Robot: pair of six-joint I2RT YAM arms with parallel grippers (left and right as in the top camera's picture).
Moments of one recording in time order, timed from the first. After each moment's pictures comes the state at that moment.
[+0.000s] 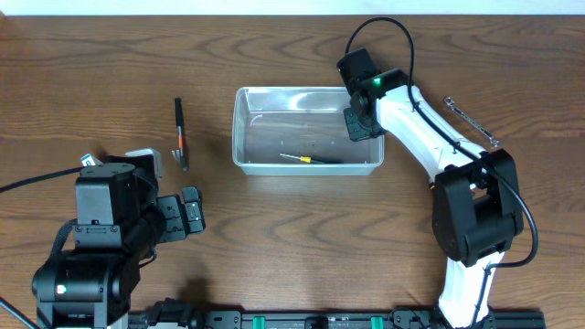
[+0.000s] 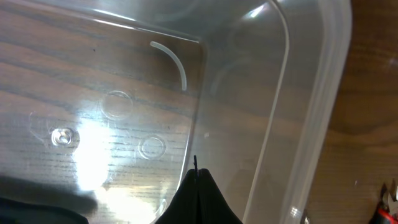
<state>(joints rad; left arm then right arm) -0.03 0.84 1.16 -1.27 0.04 -0.19 0.40 2.05 1.60 -0.94 0.24 0.21</state>
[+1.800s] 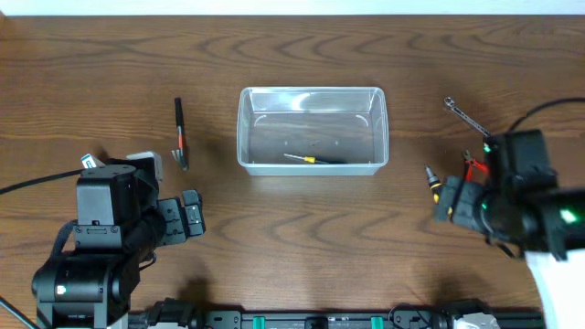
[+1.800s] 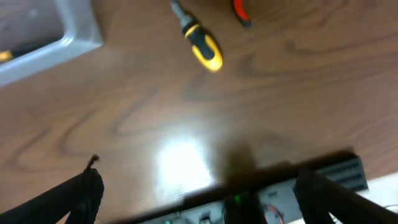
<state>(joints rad) -0.03 0.84 1.16 -1.29 0.04 -0.19 0.14 1.11 1.27 -1.48 0.13 0.50</state>
